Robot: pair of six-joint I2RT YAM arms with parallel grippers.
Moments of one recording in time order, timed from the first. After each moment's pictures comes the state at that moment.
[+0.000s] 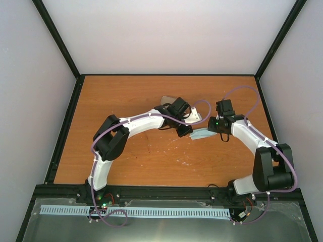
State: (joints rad) left arm -0.85 2.09 1.60 -0.50 0.36 0.29; right arm 0.19 1.44 0.88 -0.54 0.00 0.36
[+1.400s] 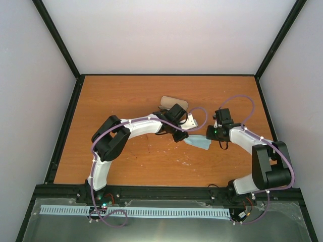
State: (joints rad) left arm -0.85 2.05 1.44 -0.40 0.32 0.31; right arm 0.18 1.44 0.71 -0.37 -0.07 0.31
